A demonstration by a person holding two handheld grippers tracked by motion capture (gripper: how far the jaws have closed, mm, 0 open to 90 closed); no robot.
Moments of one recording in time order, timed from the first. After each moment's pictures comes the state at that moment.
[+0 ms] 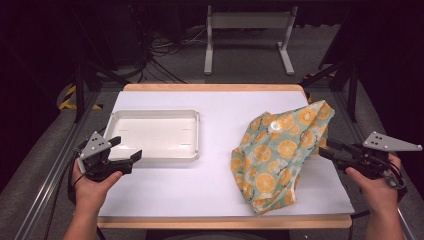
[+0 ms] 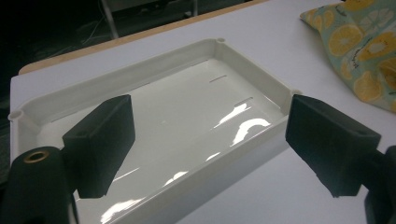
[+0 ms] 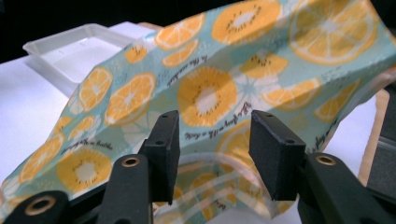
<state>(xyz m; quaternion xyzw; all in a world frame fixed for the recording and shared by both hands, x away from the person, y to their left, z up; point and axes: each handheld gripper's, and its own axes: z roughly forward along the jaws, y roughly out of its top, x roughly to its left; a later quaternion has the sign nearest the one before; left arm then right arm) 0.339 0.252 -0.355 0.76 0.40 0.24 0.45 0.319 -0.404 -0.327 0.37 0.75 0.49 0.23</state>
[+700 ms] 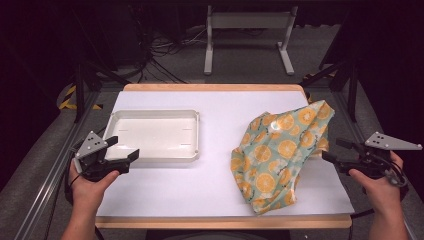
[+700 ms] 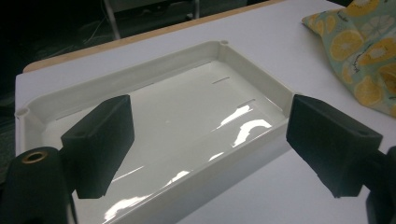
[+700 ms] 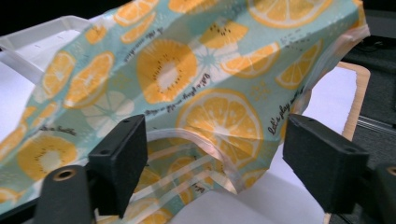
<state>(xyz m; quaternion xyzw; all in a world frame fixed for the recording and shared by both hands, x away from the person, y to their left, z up) 0.338 0.257 -0.353 0.75 0.41 0.24 0.46 0.328 -0.422 -0.342 0.40 0.75 0.48 0.23</state>
